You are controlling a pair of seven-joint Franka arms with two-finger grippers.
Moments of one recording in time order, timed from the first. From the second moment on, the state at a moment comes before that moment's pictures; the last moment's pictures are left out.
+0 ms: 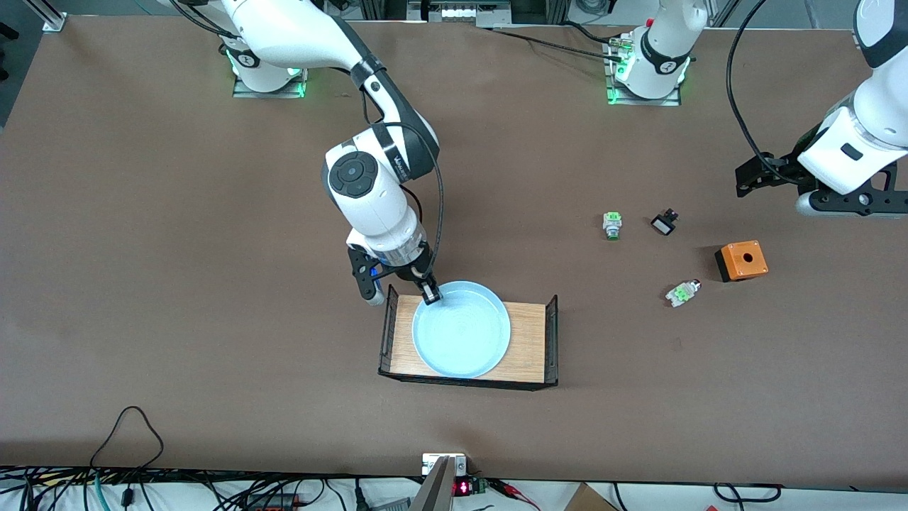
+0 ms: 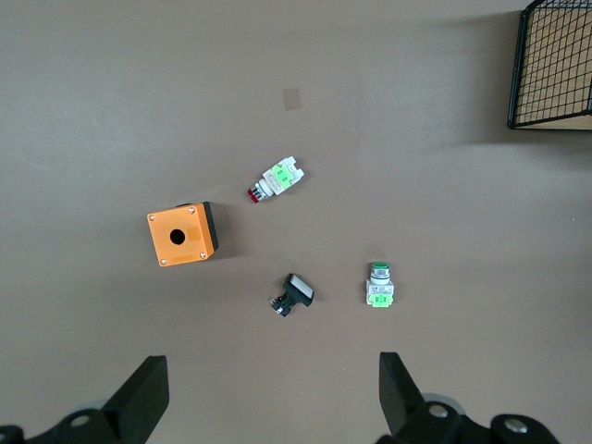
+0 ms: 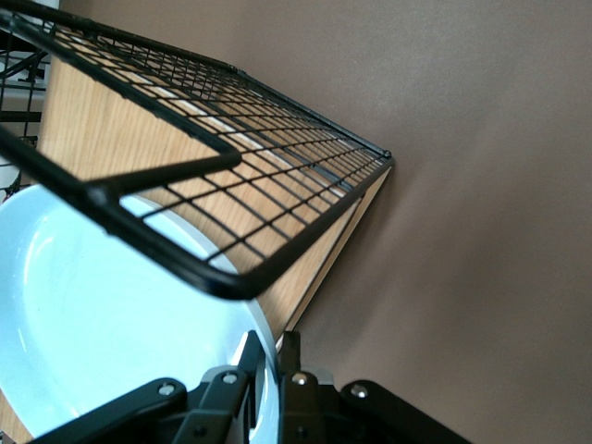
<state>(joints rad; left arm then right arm) 0.02 0.02 -0.09 -1.67 0.03 1.63 -0.06 0.77 0.74 -0.19 -1.34 0.27 2.41 1.61</state>
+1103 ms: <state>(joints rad) 0.02 0.02 -0.10 -1.66 0.03 1.63 -0.06 0.78 0.74 -0.19 -1.33 0.27 2.41 1.61</state>
